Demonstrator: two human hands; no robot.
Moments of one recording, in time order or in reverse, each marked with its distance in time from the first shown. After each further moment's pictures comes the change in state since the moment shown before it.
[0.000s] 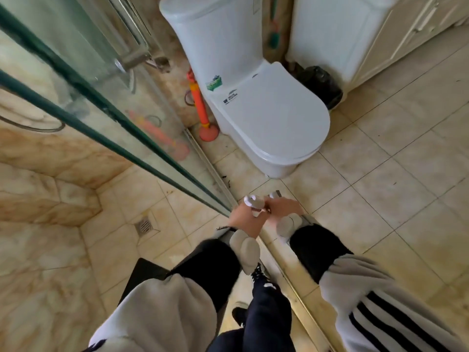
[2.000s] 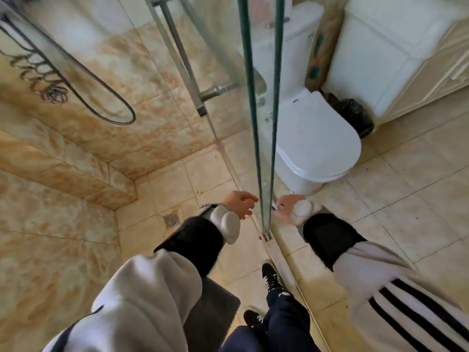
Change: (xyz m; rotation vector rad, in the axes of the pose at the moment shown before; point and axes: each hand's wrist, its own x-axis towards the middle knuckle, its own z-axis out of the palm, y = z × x) left_hand -0.081 -0.066 -0.120 -0.329 -0.017 -0.130; right_hand -0.017 -0.081 -0.028 0.168 -0.154 0.014
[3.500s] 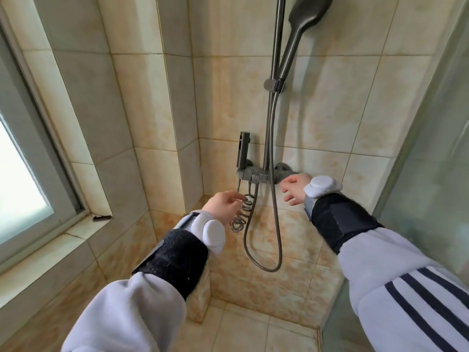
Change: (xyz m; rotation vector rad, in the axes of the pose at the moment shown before) left_hand -0.115 -0.063 -0.559 -0.280 0.945 0.240; right_hand 0.040 -0.666 -0.270 0.322 0.199 -0.725
